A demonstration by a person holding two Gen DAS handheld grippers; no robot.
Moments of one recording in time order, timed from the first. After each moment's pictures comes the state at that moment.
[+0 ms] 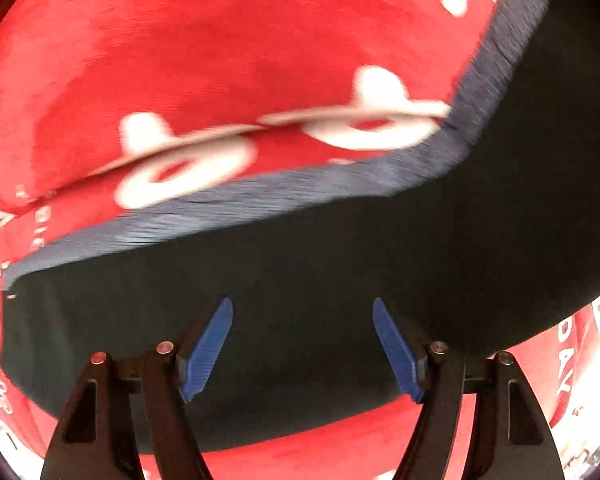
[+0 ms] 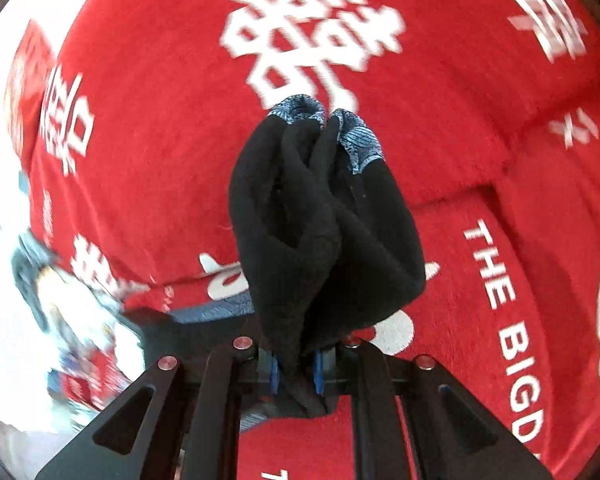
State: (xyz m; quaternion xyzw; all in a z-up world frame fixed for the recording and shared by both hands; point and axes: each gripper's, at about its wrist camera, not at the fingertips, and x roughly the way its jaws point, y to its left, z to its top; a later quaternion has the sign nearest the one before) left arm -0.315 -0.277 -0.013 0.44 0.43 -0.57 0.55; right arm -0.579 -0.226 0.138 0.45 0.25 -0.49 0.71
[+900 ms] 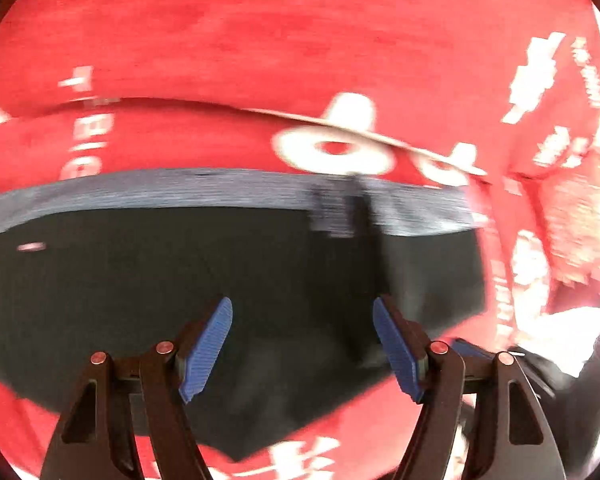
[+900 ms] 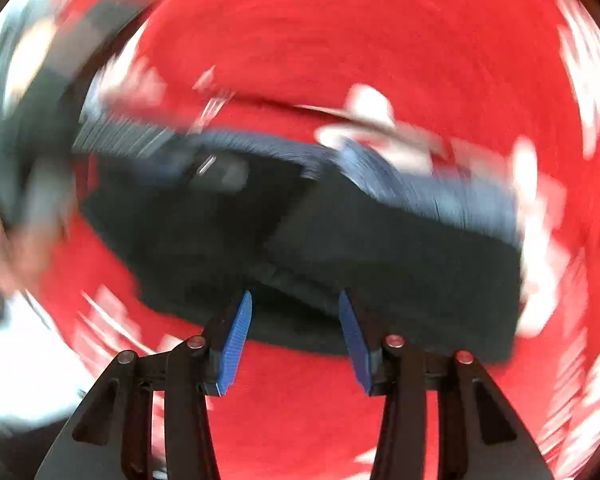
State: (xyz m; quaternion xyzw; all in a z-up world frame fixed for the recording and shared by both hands) left arm -0.119 -0.241 0.011 0.31 0.59 -0.61 0.43; right arm -0.390 -0.170 0.066 0.49 0.38 -0.41 0.67
